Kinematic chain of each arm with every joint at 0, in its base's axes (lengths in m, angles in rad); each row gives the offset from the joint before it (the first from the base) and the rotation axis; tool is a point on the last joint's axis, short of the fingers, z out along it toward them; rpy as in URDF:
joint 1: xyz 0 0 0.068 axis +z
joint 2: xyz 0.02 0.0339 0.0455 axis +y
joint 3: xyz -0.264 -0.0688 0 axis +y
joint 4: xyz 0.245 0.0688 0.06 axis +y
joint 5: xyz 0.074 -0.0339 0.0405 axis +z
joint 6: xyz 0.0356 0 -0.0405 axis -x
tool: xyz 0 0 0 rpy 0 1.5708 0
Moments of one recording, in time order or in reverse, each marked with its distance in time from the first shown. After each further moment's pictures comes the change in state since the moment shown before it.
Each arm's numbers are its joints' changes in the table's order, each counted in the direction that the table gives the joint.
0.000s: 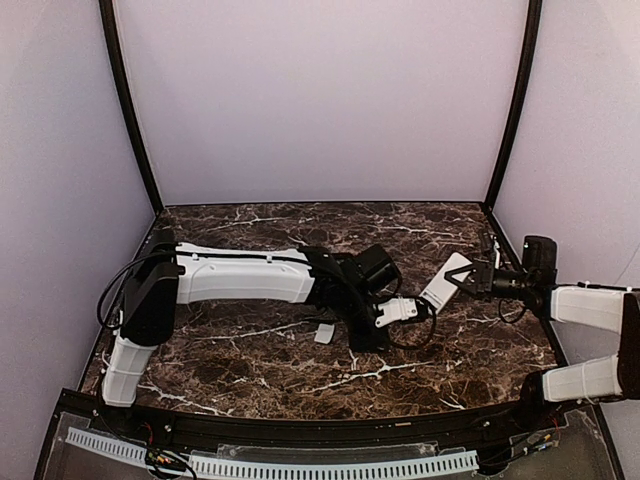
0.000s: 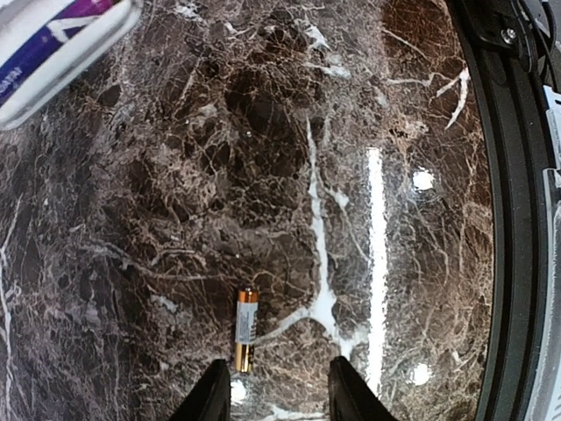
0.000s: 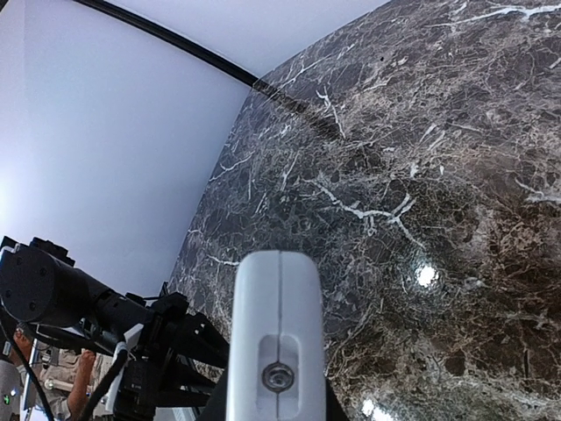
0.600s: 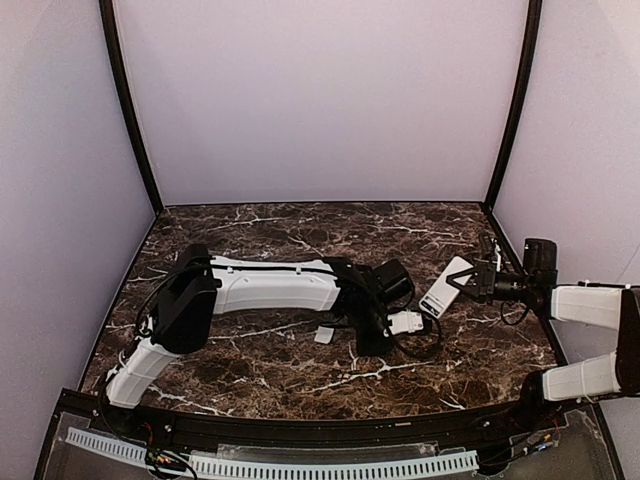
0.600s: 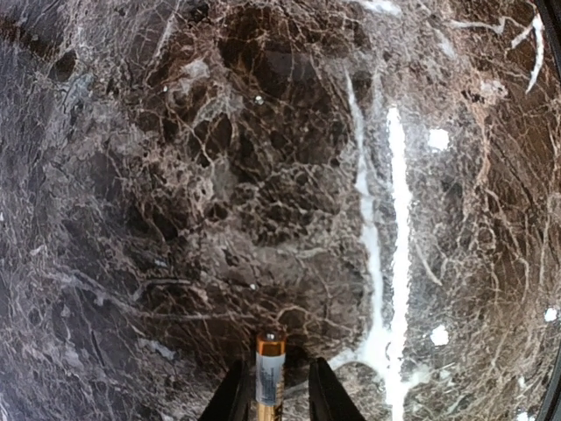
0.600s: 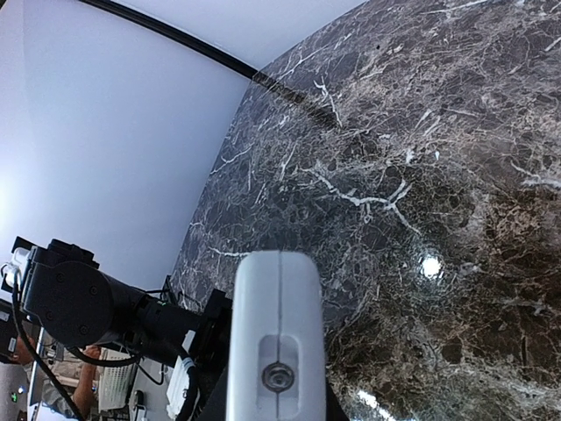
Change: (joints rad) left arm -0.016 0.201 -0.212 0.126 0.079 -0.071; right arm -0.036 0.018 0.000 0.048 0.049 0.046
